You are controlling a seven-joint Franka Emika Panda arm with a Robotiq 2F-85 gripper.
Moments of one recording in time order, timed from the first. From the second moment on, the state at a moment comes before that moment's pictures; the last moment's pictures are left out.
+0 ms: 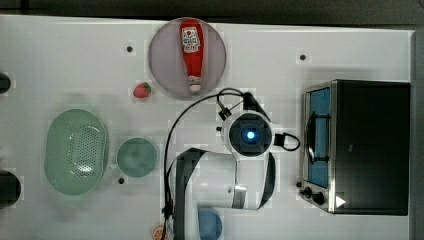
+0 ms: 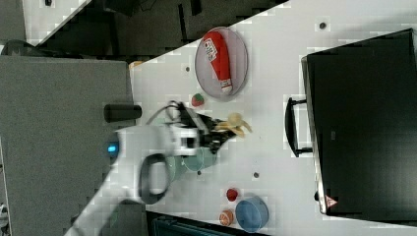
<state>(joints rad) -0.02 0.03 -0.07 -2.38 -0.03 0.87 0.08</state>
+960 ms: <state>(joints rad) -0.02 -0.11 -0.38 -1.97 -0.01 0.37 -0.18</state>
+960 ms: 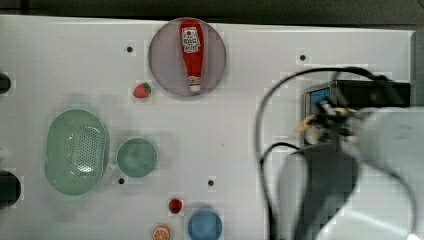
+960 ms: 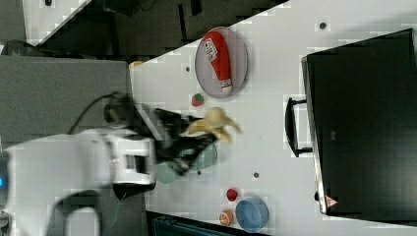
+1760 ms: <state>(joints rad) -0.11 0.20 -0.61 -1.98 -0.05 0.57 -0.46</state>
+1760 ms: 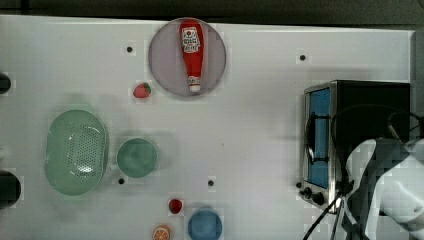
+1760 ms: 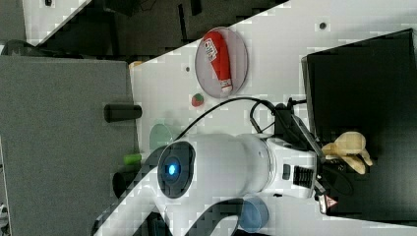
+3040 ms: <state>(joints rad) -0.07 0.12 -0.47 -1.93 -0.06 0.37 -0.49</state>
